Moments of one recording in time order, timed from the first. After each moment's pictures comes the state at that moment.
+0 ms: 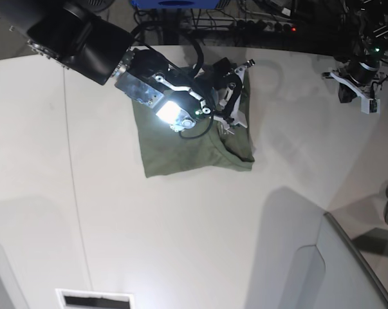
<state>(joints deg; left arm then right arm) 19.8 -16.5 -34.6 74.5 -8.9 -29.7 18.5 15.6 -0.2 -59.5 69.1 42.1 -9.7 -61.6</state>
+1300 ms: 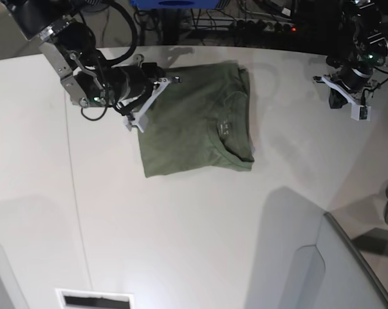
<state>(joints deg) 18.2 -16.7 -30.4 74.1 -8.6 -29.9 18.5 -3.5 14.1 -31.3 85.7 42.1 -16.8 -60.9</state>
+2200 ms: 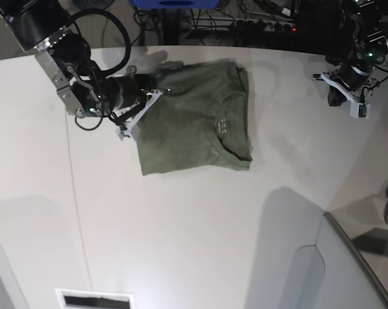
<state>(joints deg) 18.8 -16.7 -30.5 74.0 -8.6 -29.9 18.5 -0.4 14.5 -31.3 80.2 42.6 -16.4 -58.2</state>
